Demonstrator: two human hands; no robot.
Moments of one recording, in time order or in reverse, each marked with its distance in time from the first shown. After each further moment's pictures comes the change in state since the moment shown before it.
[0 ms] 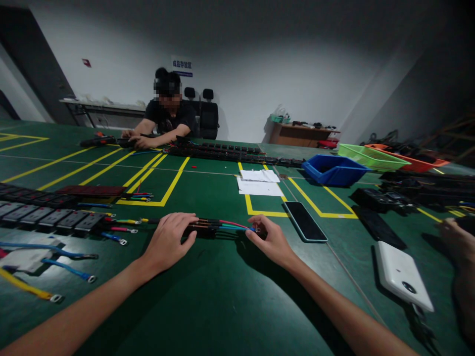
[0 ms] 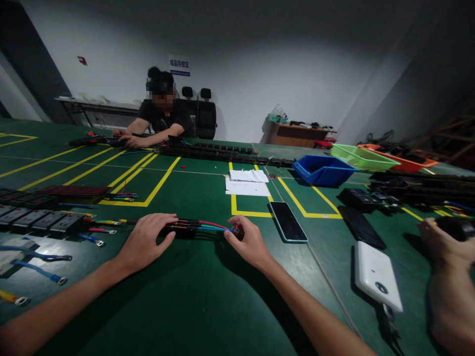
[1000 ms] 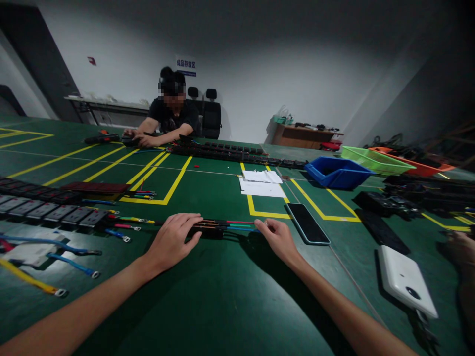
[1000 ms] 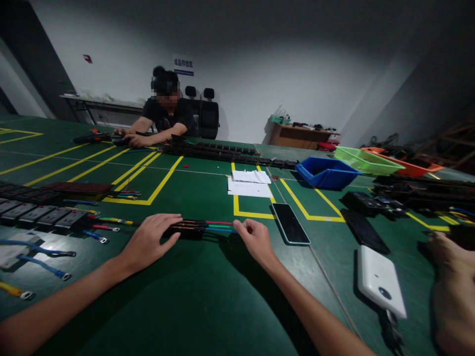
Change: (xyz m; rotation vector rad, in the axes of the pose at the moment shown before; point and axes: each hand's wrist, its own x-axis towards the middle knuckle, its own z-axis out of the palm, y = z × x) left_hand 0.000 0.002 0.001 -0.006 -0.012 0.063; right_hand 0.007 0.009 -0.002 0.029 0.136 0.166
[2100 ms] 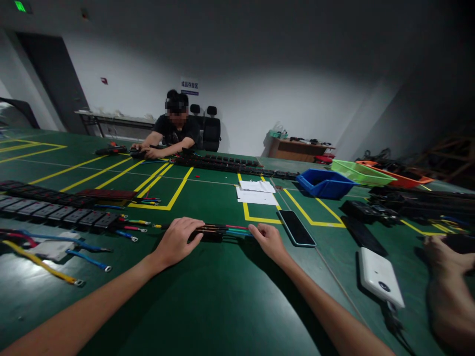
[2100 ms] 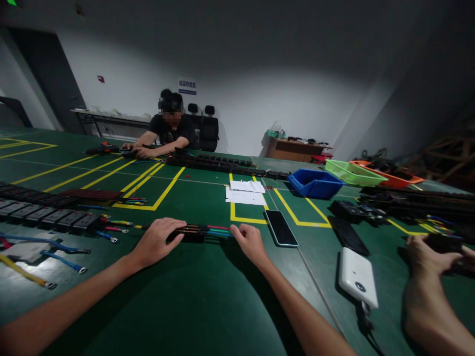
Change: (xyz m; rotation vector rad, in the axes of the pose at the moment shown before) left_hand -0.001 0.004 -0.001 -0.022 0.025 0.028; right_hand 0.005 0.018 0.004 -0.139 0.033 -0.123
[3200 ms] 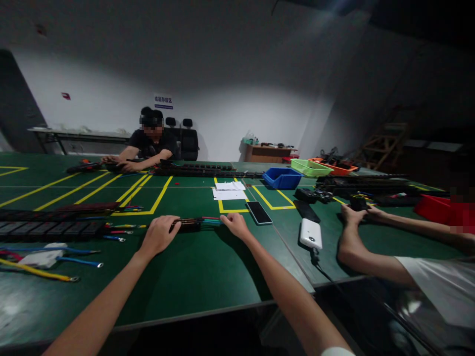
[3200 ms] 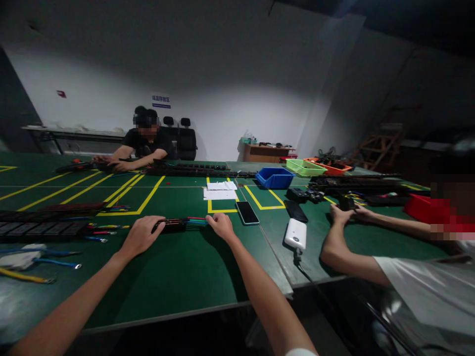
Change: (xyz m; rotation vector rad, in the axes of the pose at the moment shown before) left_hand 0.000 0.002 -0.007 0.036 0.035 -0.148; right_hand 0.003 -0.013 0.002 -0.103 -0.022 0.089
